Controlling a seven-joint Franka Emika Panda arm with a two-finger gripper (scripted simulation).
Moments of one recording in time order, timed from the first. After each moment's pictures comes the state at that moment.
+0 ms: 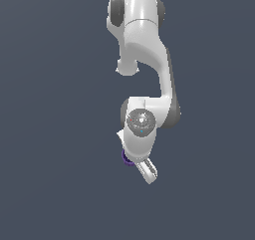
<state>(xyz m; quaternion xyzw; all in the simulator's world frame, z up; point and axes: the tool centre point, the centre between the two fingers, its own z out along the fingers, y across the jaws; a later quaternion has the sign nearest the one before) 0.128 0.033 0.069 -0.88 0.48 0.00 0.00</state>
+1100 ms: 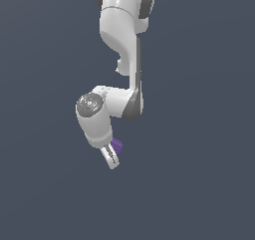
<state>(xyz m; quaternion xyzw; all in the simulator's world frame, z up) 0.084 -0.096 0.077 -0.88 0.48 -0.01 0.00</state>
